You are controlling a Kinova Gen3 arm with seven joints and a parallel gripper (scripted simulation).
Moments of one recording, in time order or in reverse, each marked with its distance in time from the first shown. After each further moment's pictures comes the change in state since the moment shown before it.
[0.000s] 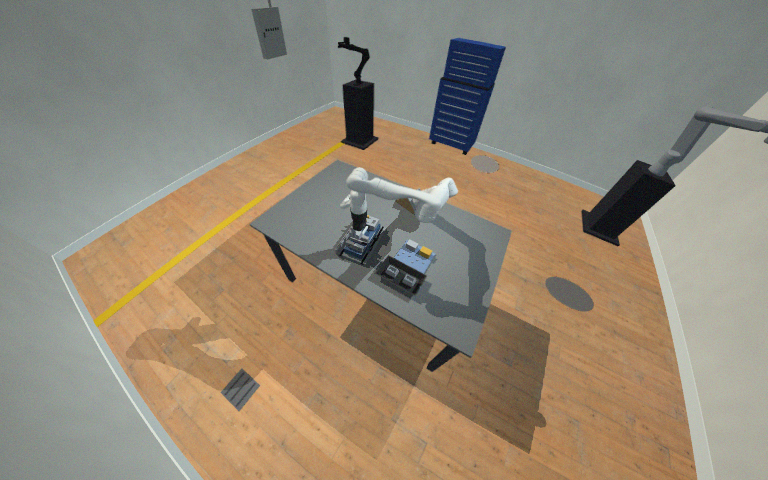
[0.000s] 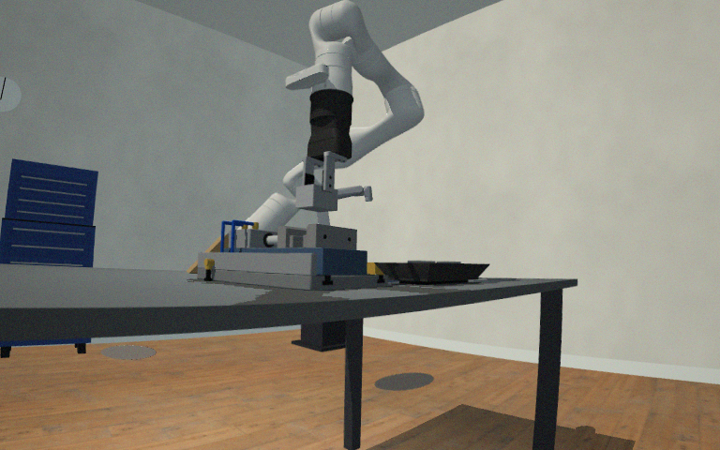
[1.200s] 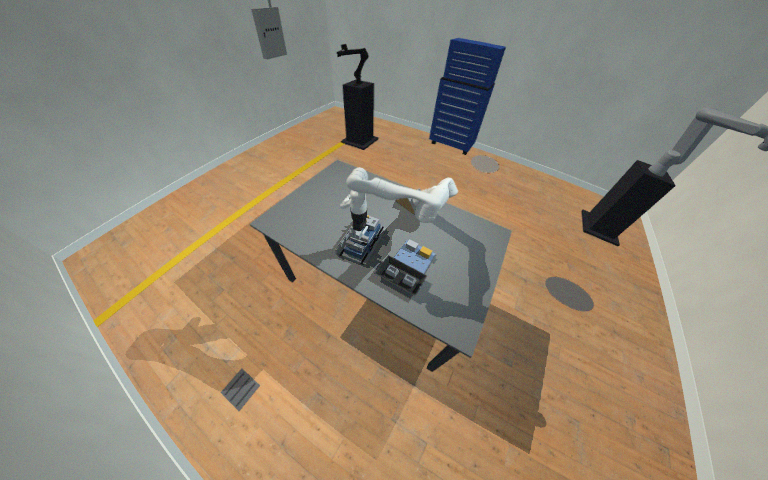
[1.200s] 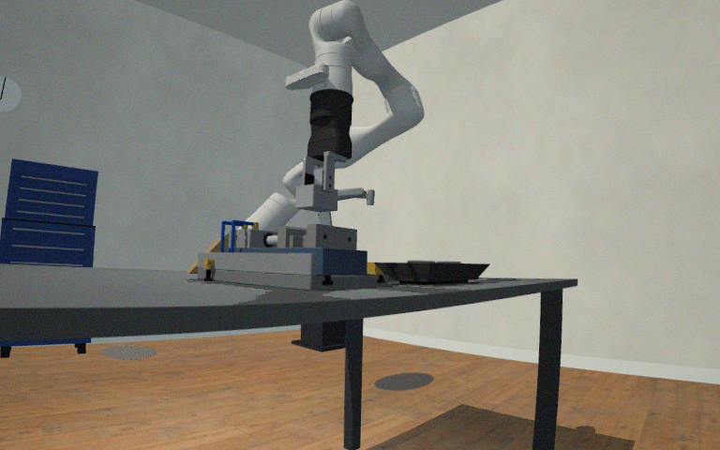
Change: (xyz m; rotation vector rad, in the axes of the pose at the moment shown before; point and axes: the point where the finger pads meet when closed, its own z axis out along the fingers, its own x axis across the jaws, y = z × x) arm 0.000 0.000 0.000 0.000 0.000 0.000
